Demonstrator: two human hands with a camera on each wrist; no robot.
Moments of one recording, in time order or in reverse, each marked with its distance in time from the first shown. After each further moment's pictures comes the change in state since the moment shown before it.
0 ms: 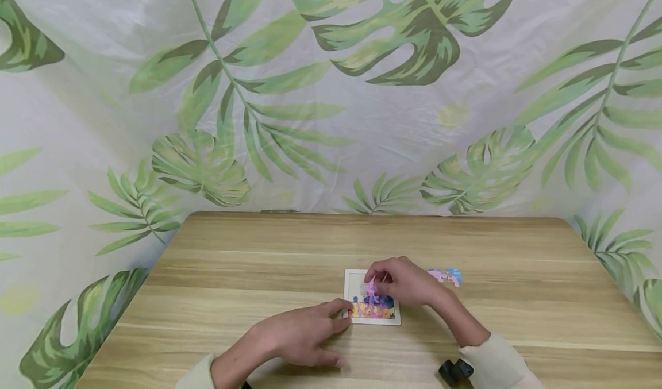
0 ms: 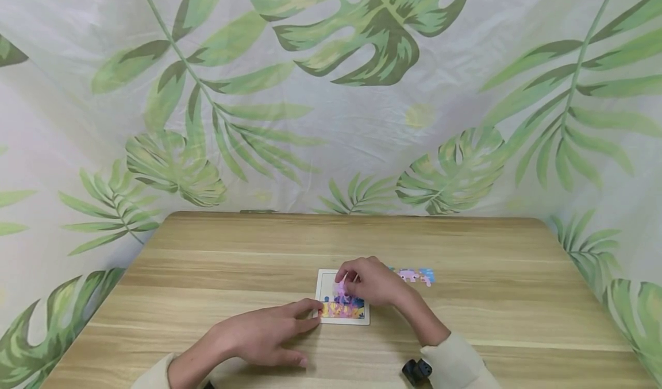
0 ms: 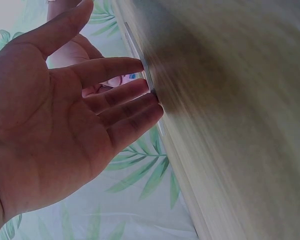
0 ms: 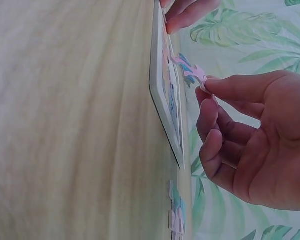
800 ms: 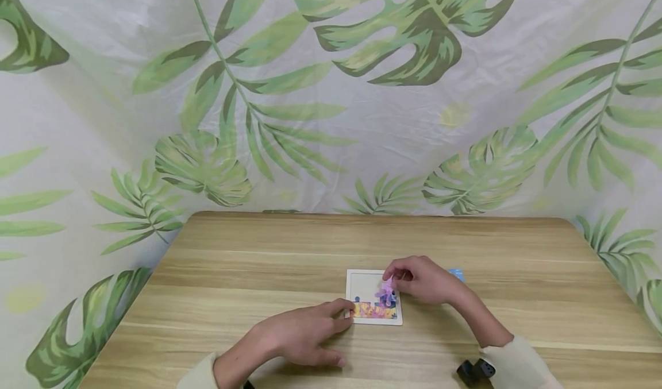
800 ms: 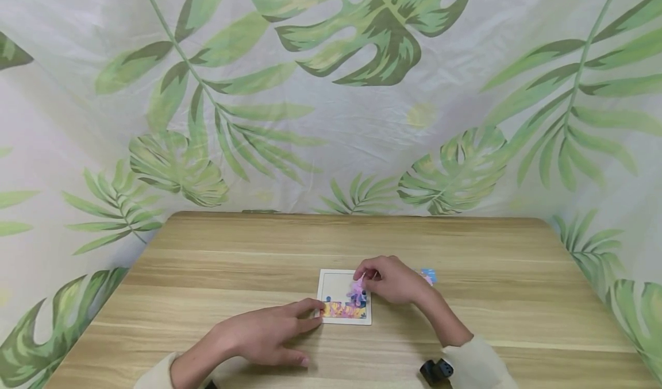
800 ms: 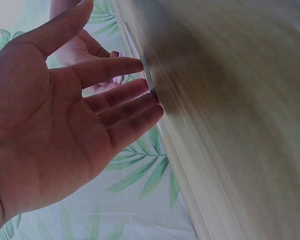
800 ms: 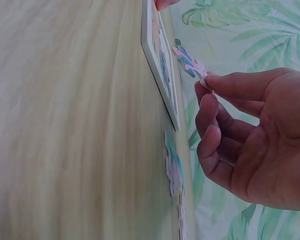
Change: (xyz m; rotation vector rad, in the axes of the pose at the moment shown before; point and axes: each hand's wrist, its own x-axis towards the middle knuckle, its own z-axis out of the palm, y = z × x) left_hand -0.001 0.000 0.000 -0.017 -0.003 -0.013; right_hand -0.020 0.021 -0.018 0.020 0.033 0.012
